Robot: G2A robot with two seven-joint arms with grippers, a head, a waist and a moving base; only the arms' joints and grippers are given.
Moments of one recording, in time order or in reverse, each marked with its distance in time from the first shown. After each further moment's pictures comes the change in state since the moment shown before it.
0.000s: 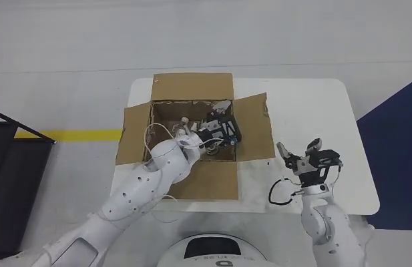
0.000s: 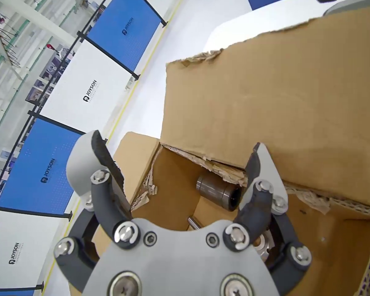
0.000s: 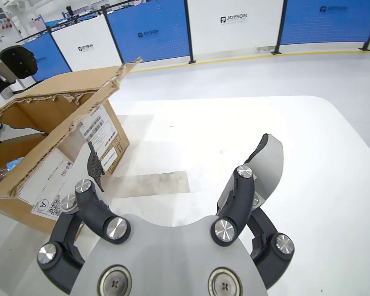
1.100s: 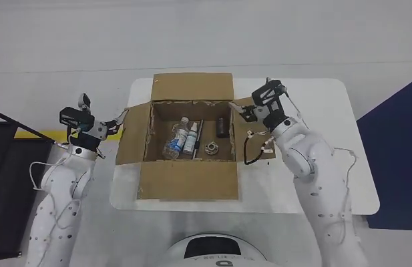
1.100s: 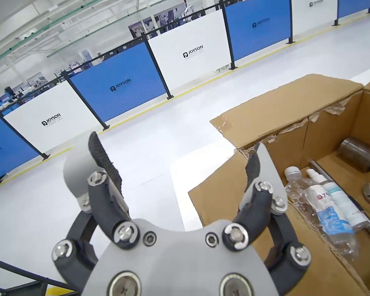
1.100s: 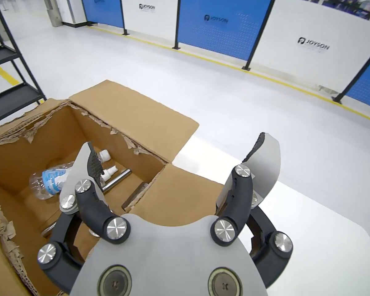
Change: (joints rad) left arm 0.506 0.120 -0.877 -0.123 -0.366 -0.050 0.319; right arm 0.603 0.003 -0.273 0.004 -0.084 -0.186 0.679
